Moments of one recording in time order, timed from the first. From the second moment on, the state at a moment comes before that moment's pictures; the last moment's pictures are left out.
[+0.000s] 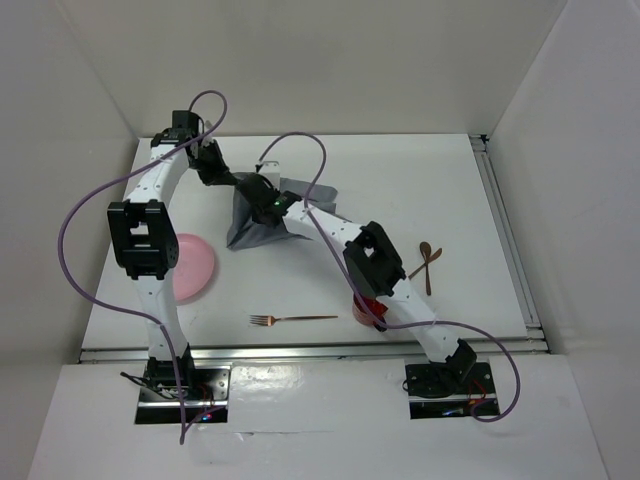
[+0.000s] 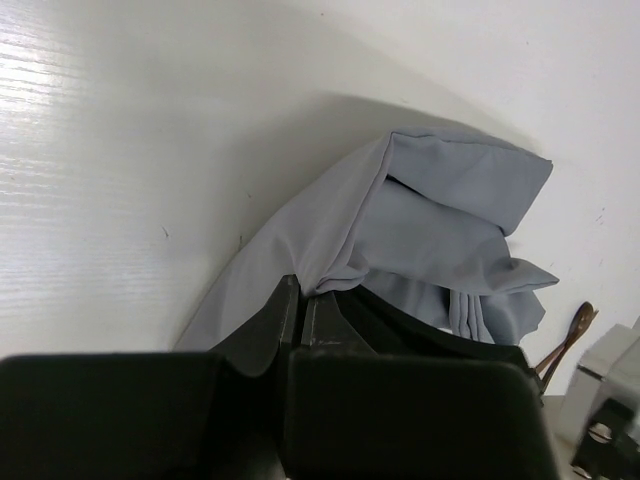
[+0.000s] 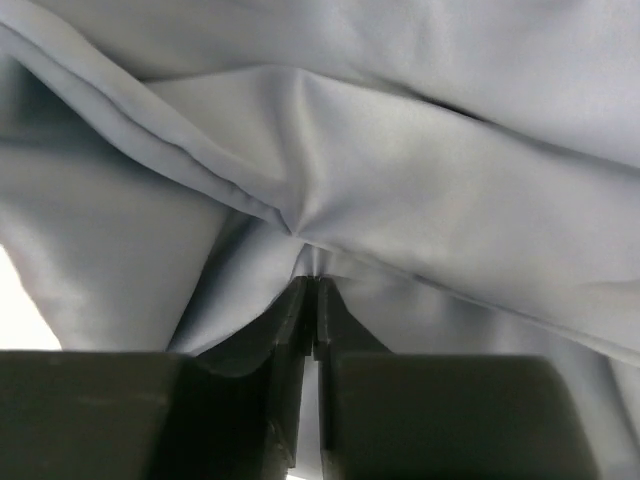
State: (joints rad) left arm 0.04 2.15 1.96 -0.81 0.35 -0.43; right arm 0.86 2.58 2.31 -0.49 0.44 0.62
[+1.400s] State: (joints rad) left arm 0.06 1.68 1.38 -0.59 0.44 -0.71; right arm 0.75 2.01 1.71 -0.32 0.15 0.43
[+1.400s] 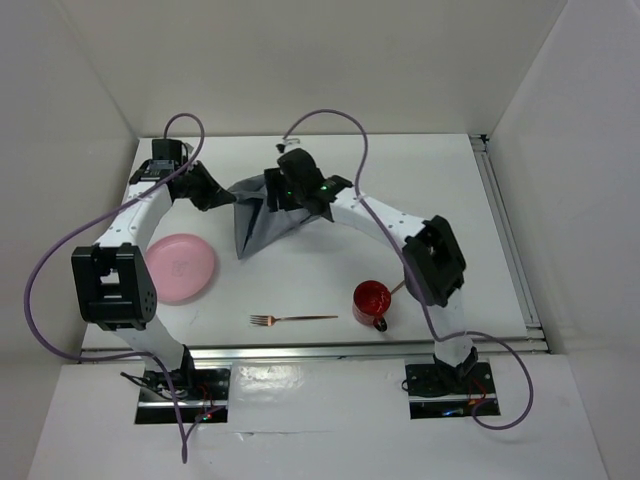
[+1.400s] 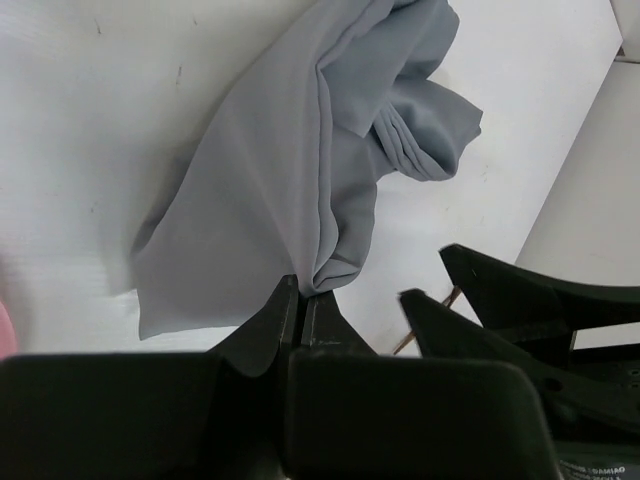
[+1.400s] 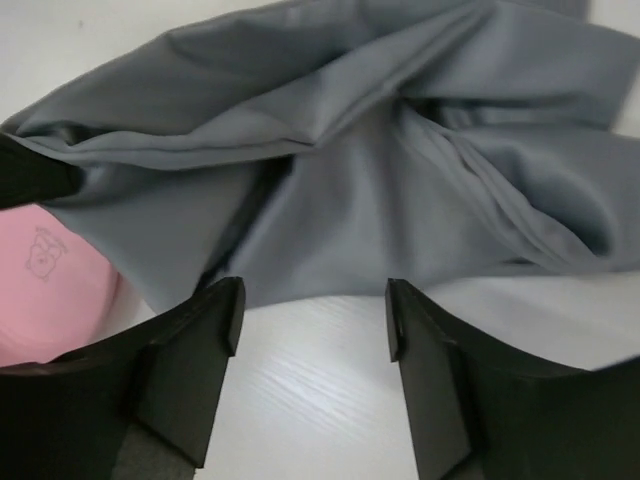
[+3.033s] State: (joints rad) left arm 0.20 1.92 2.09 -0.66 0.69 -0.77; right arm 0.41 1.95 2.14 -0.30 0.19 0.40
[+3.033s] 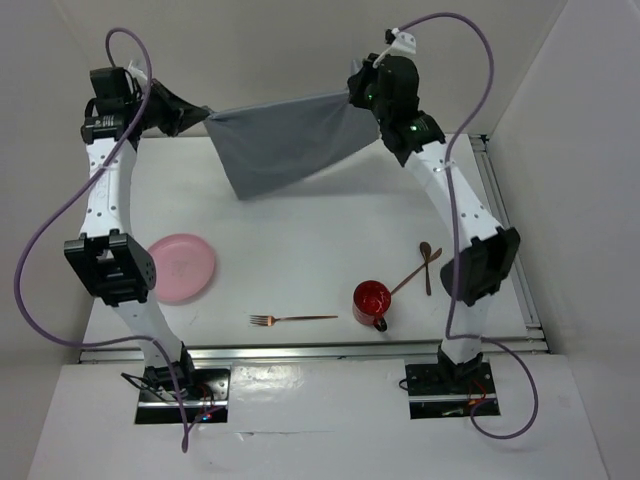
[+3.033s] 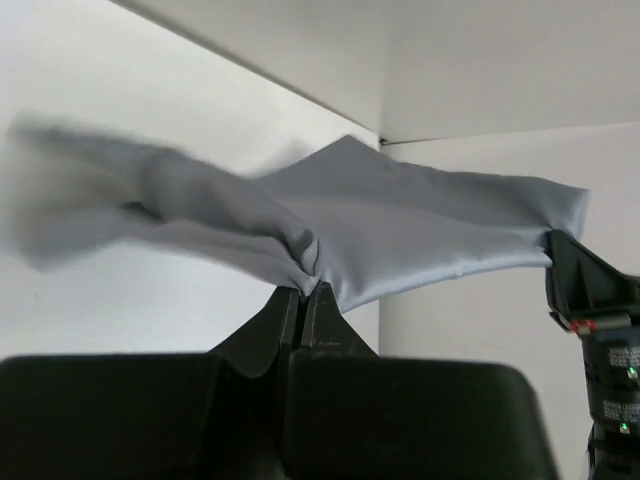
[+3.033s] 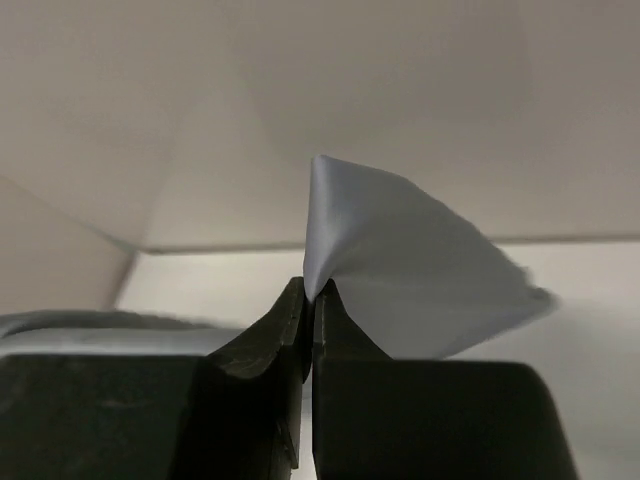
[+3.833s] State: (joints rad) left arm 0.19 1.41 1.22 -0.65 0.84 -0.73; right arm 0.60 0.85 0.79 -0.29 0.31 0.87
